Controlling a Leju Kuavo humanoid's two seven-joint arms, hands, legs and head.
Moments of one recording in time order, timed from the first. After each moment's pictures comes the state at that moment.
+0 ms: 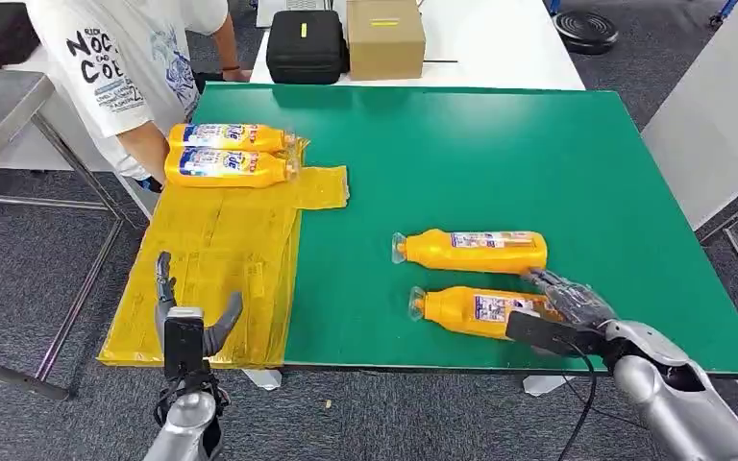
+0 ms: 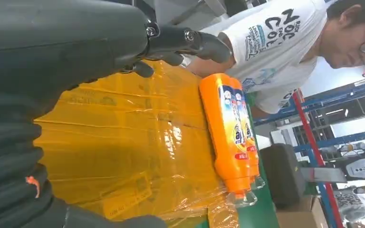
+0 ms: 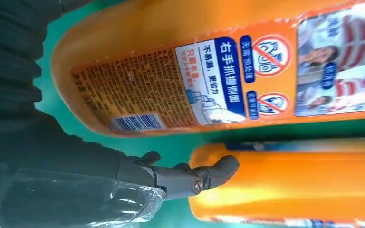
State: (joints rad) left arm -0.13 -0.18 -0.16 -1.09 -0.18 0.61 -0.59; right arm -0.25 -0.58 0.45 -1.29 0.60 0.23 -0.10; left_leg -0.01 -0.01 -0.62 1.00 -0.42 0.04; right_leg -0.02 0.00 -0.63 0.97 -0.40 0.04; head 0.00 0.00
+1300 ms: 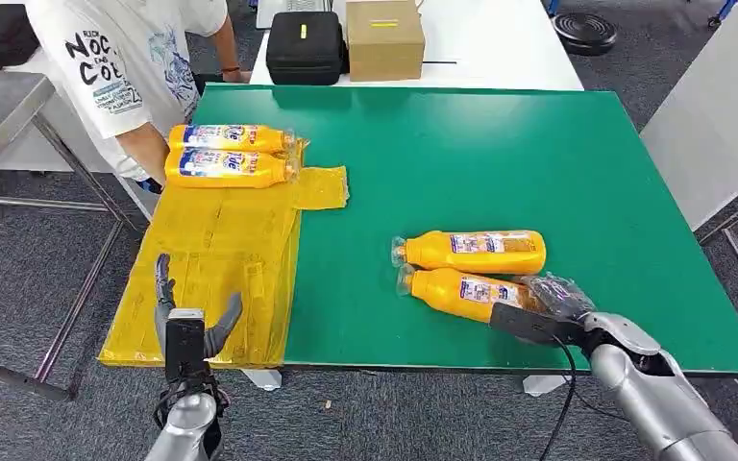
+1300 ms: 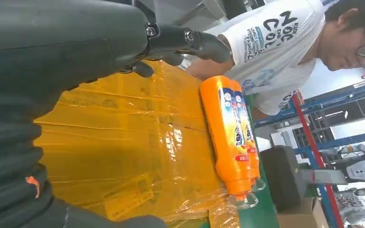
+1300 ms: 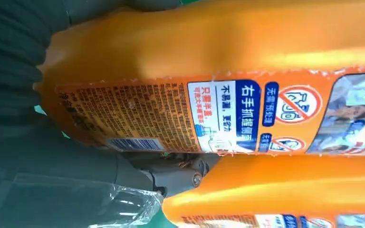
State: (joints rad) left arm -0.12 -0.18 -0.16 -1.08 -0.19 0.62 -0.59; right arm -0.31 -0.49 0.49 -1.16 0.62 0.16 -0.15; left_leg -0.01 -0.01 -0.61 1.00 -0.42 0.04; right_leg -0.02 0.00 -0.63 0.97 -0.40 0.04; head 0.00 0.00
